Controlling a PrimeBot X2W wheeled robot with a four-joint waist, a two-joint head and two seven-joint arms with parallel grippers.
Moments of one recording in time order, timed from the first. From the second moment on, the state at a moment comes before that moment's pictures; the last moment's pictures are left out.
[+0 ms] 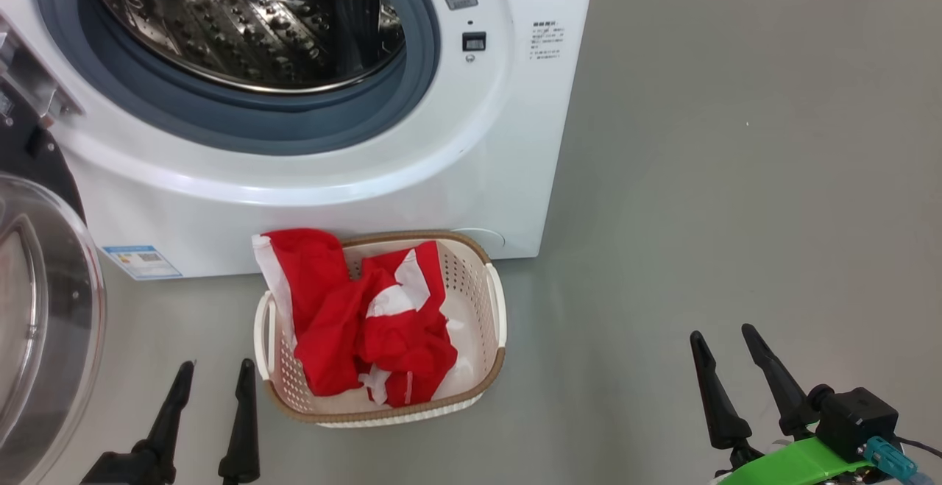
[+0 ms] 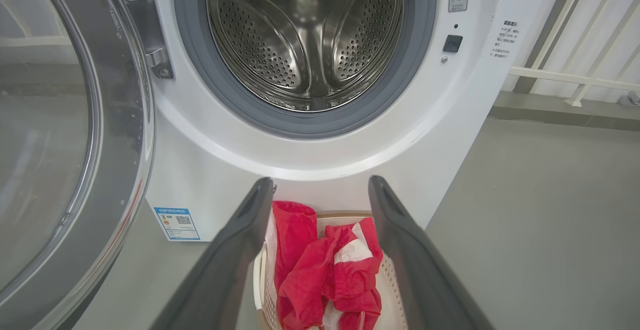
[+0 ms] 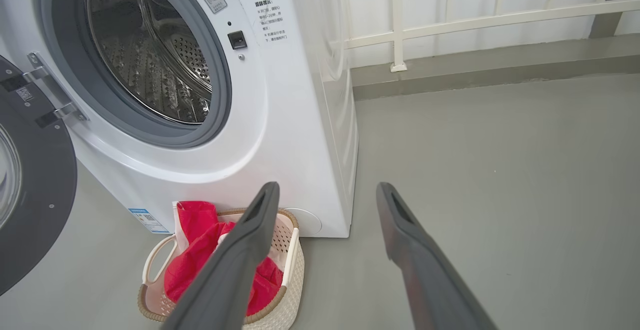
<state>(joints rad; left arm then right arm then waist) 0.00 0.04 0.09 0.19 -0.18 -0.13 -0.26 0.04 -0.05 0.04 0.20 0.35 0.12 -0.26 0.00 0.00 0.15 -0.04</state>
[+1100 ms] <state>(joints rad) 0.04 0.04 0.02 0.23 -0.26 -0.10 -0.26 0.05 -0.09 0.08 0.20 0.35 0.12 -0.26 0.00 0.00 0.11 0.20</state>
